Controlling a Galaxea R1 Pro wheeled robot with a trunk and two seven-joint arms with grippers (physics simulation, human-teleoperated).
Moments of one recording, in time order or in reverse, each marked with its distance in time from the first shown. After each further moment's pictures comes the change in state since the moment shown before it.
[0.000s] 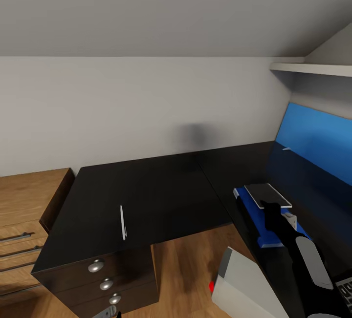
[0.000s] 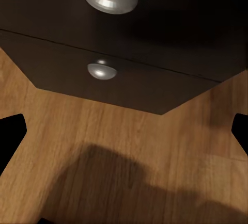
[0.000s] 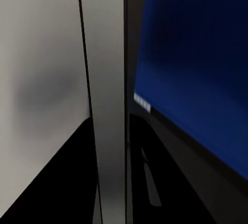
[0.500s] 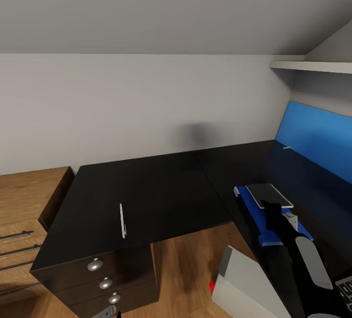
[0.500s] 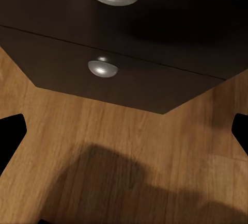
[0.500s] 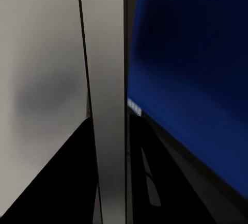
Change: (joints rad) left arm 0.000 0.001 0.000 0.000 0.000 0.001 0.000; right arm 0.000 0.000 0.002 0.000 0.000 -0.019 0.001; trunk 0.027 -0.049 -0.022
